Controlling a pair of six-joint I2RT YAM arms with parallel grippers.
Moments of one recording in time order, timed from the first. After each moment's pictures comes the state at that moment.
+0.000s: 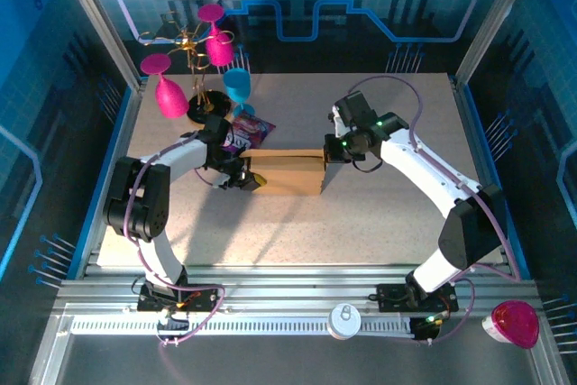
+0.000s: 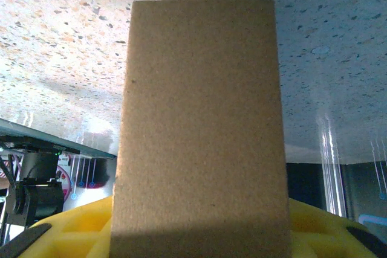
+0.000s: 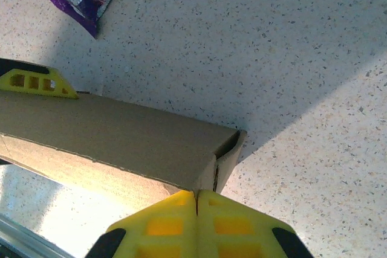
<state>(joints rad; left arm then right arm) -0.18 1.78 1.09 -0.58 0.81 -1.98 0.50 1.59 1.40 -0.87 -0.17 0.43</state>
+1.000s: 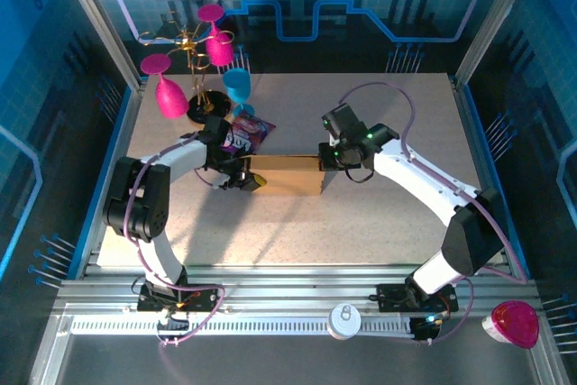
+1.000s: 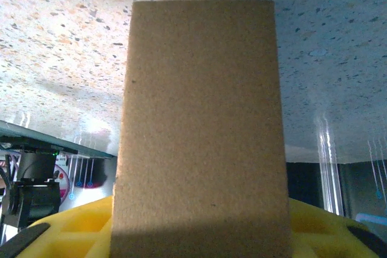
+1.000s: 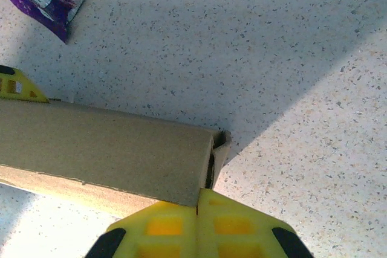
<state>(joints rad) -0.18 1.78 1.08 -0.56 0.80 -1.97 0.60 1.56 1.33 -0.83 0.02 0.50</state>
